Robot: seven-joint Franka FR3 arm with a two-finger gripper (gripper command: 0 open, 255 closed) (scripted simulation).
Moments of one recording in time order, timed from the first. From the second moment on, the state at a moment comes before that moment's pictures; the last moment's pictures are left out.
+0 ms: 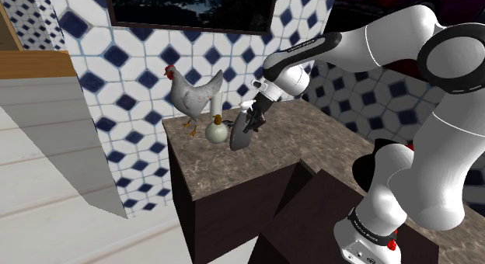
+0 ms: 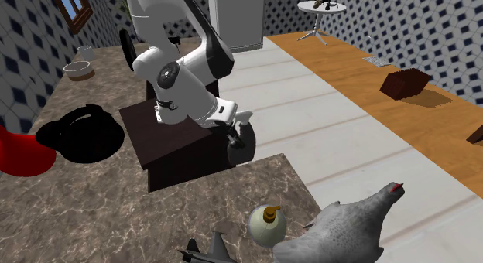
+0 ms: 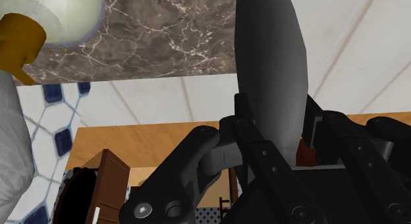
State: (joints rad) arm 0.65 0.04 -0.68 -2.26 0.76 2.27 -1.85
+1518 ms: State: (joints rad) arm 0.63 -0.15 -0.66 -2.14 0.51 2.09 -1.58
